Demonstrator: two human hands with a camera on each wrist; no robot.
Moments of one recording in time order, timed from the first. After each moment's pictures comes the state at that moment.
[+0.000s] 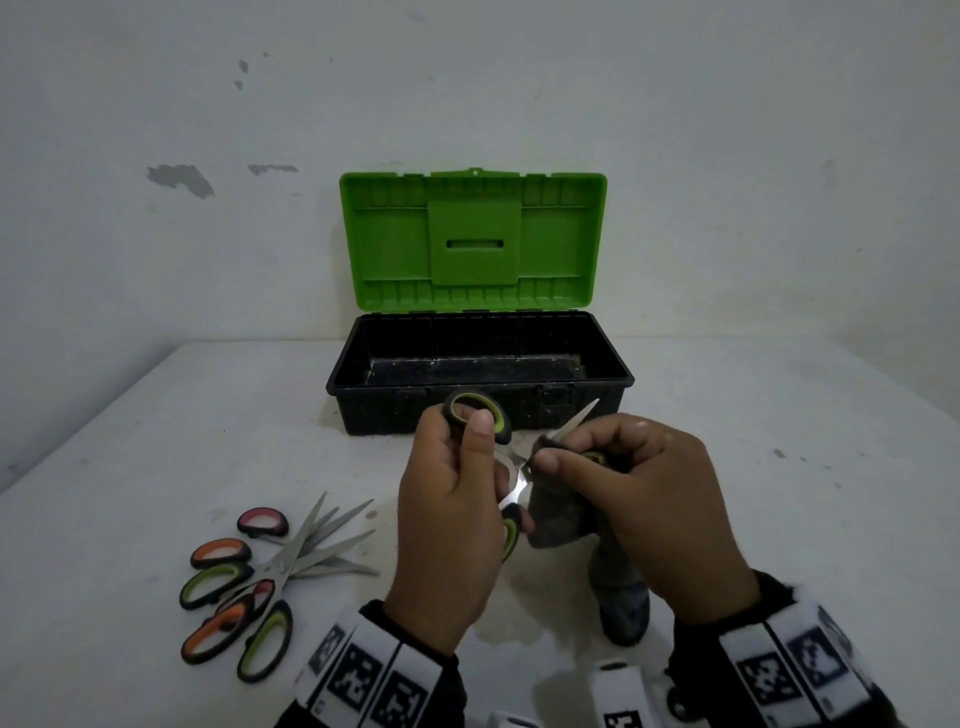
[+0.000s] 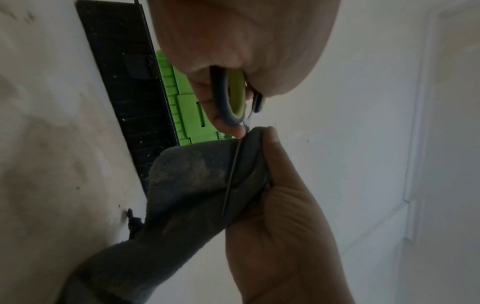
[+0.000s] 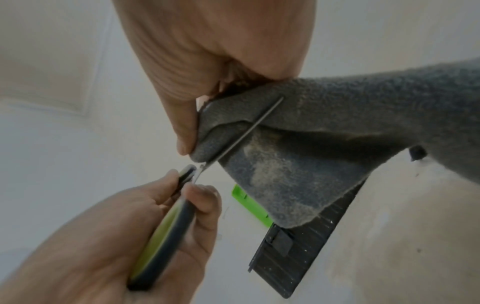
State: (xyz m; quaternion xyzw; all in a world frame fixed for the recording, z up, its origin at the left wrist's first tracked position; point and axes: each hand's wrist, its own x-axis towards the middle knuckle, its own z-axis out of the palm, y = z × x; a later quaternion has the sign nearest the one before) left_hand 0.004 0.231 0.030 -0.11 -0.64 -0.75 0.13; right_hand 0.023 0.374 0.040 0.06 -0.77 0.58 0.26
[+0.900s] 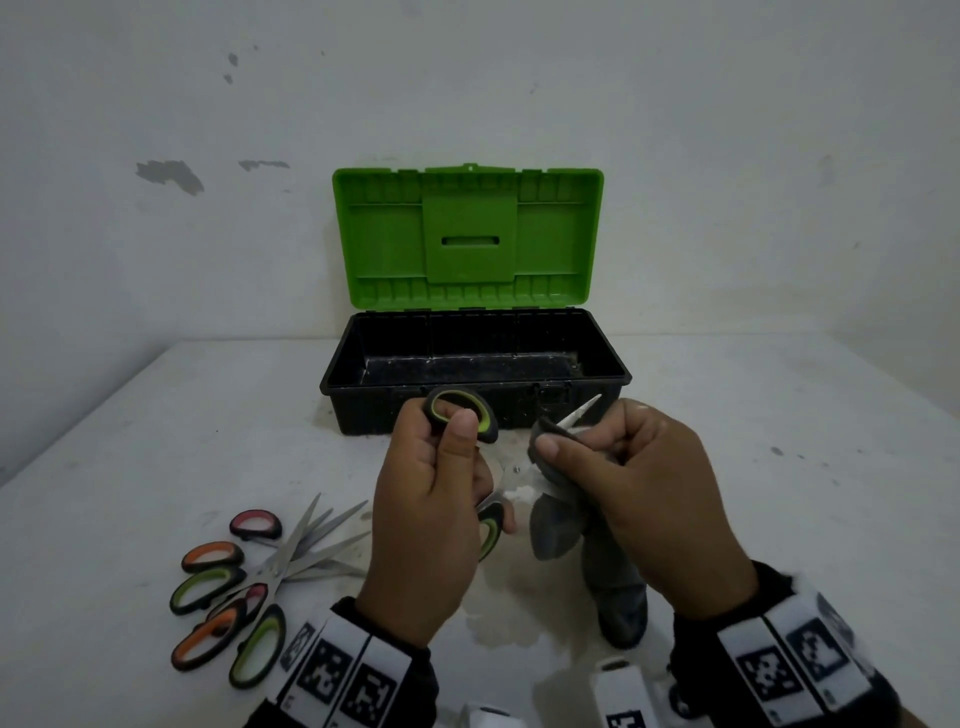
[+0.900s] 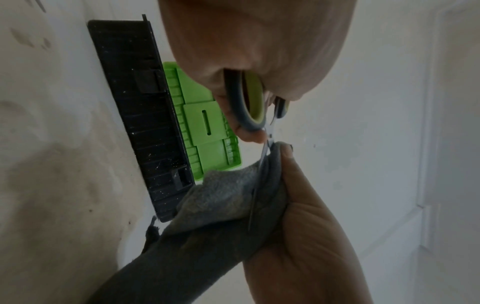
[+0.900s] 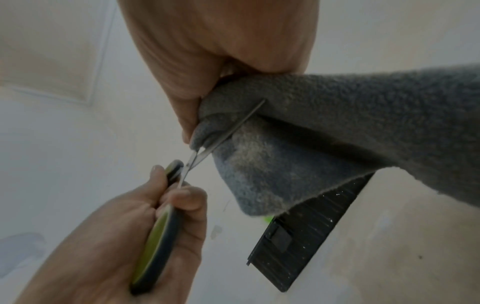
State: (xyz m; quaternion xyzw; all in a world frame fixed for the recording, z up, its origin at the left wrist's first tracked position) left_hand -0.003 0.222 0.028 -0.16 -0.62 -0.76 0.13; right_hand 0.016 0.378 0.041 0.00 -0.78 0.57 0.26
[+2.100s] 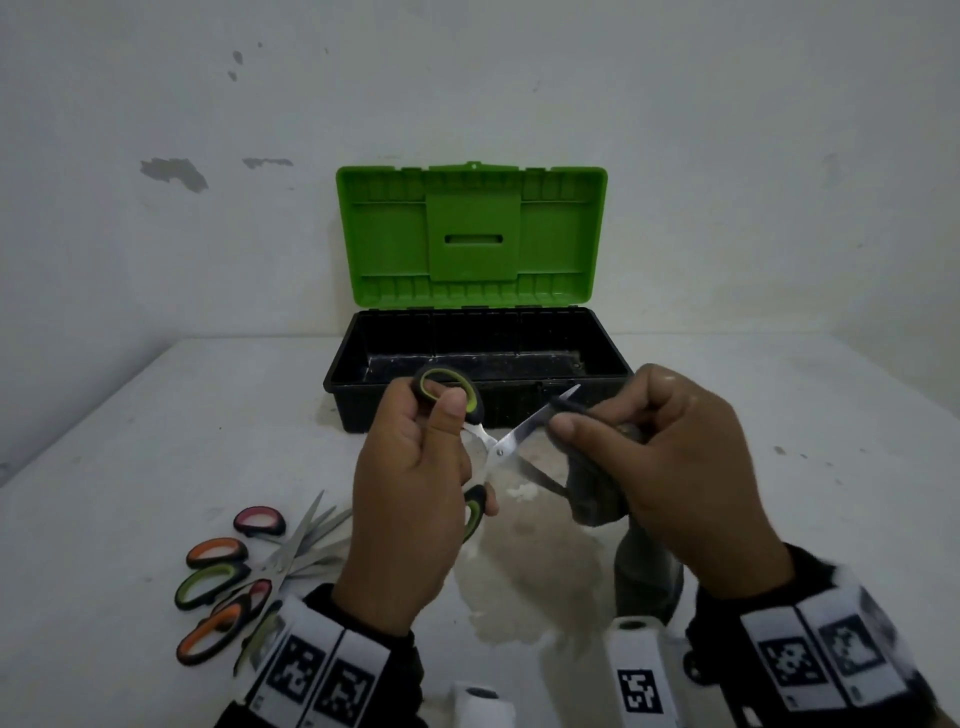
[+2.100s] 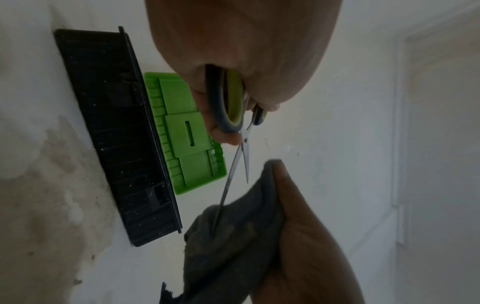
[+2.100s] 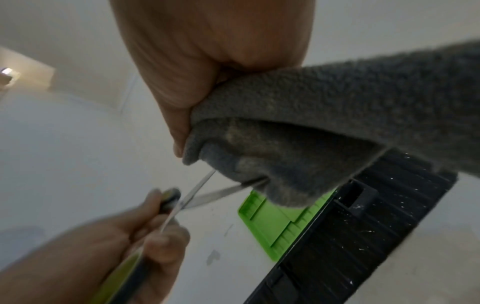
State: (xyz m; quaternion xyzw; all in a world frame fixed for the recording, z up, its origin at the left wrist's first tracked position) left_hand -0.006 0.209 0.042 -0.14 -0.64 -0.74 0.14; right_hand 0.021 0.381 0.063 0.04 -0.78 0.55 0.30
